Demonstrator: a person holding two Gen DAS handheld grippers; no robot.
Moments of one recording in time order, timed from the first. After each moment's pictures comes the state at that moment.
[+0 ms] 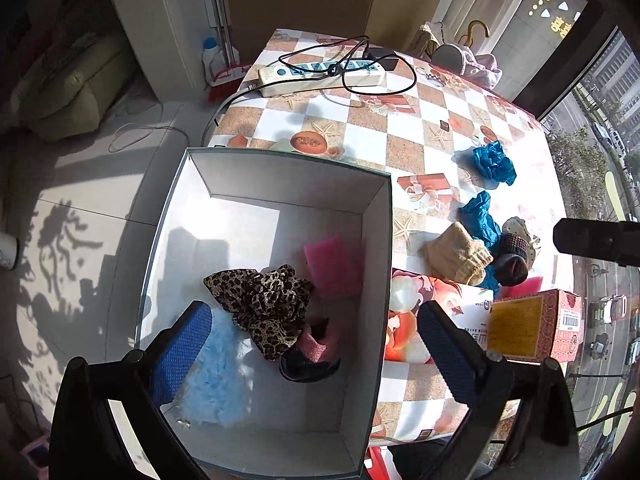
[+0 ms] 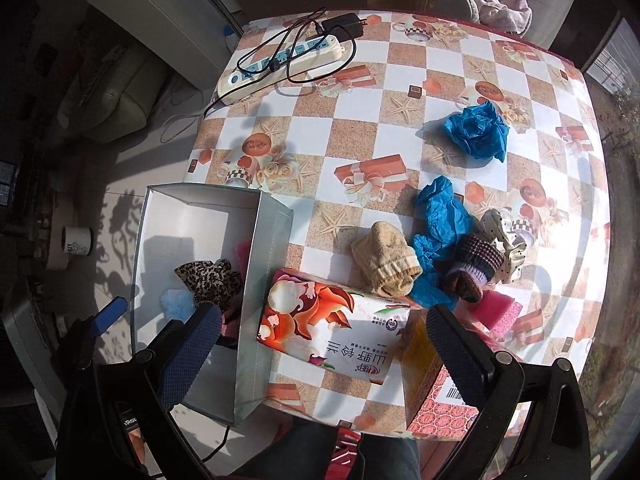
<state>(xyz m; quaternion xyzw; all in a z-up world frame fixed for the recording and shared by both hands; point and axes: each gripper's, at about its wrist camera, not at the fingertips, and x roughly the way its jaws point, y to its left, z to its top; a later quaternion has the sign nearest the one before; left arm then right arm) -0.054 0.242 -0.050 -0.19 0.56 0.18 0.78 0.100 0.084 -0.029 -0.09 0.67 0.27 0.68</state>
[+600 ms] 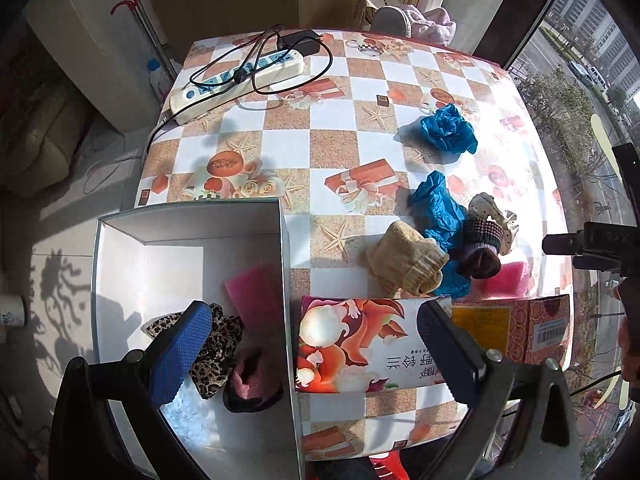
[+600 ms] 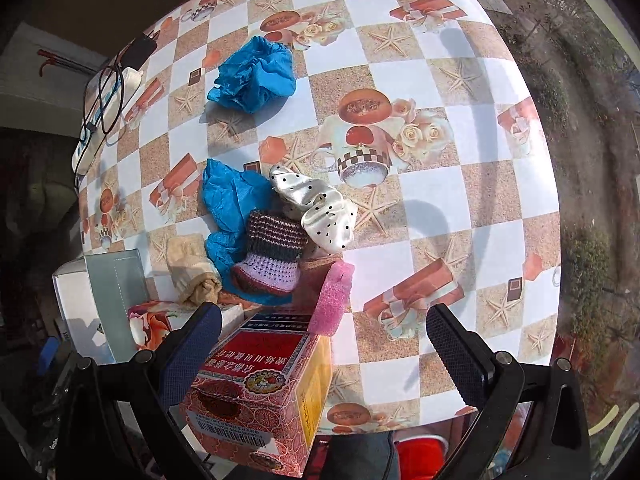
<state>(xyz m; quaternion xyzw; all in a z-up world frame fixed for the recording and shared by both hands) 0.033 0.179 -0.058 -0.11 0.61 0.12 0.78 0.186 -0.079 -0.111 0.00 0.74 0.12 0.66</state>
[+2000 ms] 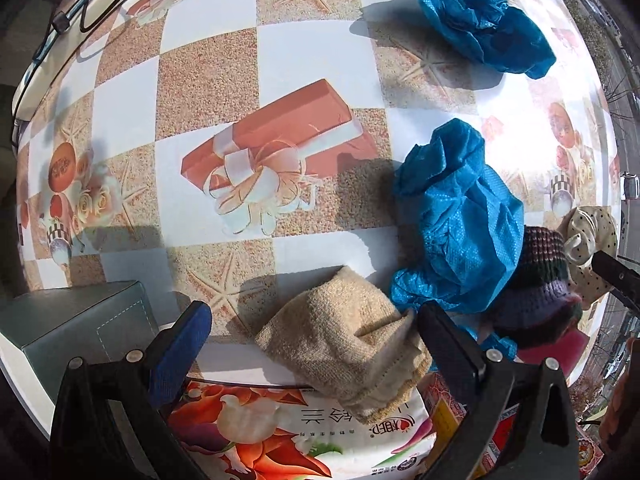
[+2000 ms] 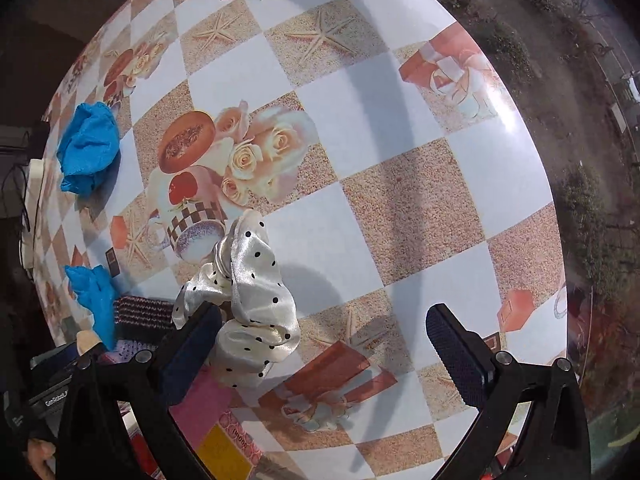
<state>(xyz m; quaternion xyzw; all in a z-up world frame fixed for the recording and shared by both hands) 0.167 0.134 -0.211 -0.11 0.75 0.08 0.65 0.227 -0.169 -0.210 0.06 0.74 0.03 0.67</state>
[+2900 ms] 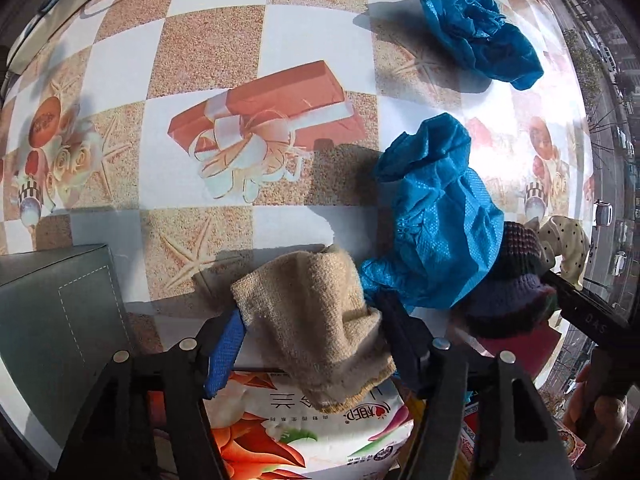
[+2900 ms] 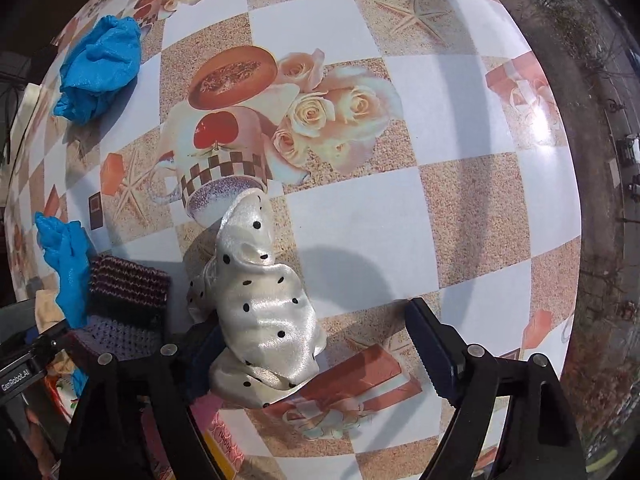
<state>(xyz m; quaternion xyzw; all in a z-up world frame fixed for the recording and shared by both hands) 0.159 0.146 -0.216 -0.19 0.73 0.06 0.65 0.230 -0.114 -0.223 -0.03 0.74 0.06 0.67</state>
